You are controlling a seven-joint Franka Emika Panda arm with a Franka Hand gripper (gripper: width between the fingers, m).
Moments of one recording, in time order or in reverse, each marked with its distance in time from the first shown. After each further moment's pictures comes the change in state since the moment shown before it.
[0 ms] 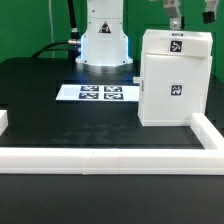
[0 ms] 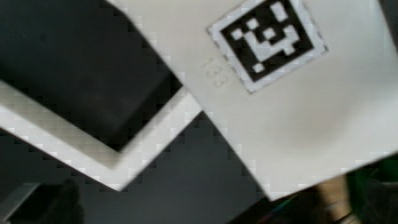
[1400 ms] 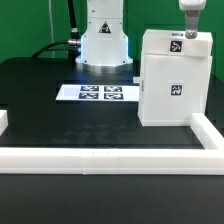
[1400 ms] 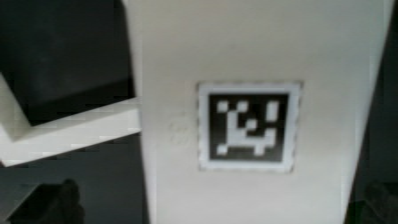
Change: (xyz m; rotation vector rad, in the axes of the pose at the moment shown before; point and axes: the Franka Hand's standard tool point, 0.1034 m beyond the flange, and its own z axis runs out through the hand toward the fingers) arm -0.025 -0.024 0.021 0.031 -0.088 -0.414
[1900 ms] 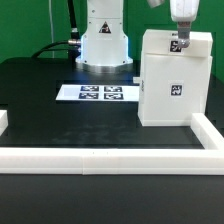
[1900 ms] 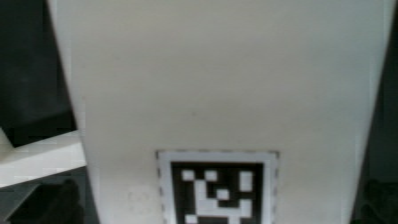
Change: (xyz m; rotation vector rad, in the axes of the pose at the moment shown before) arm -0.005 -0.003 0.010 -0.001 -0.006 0.001
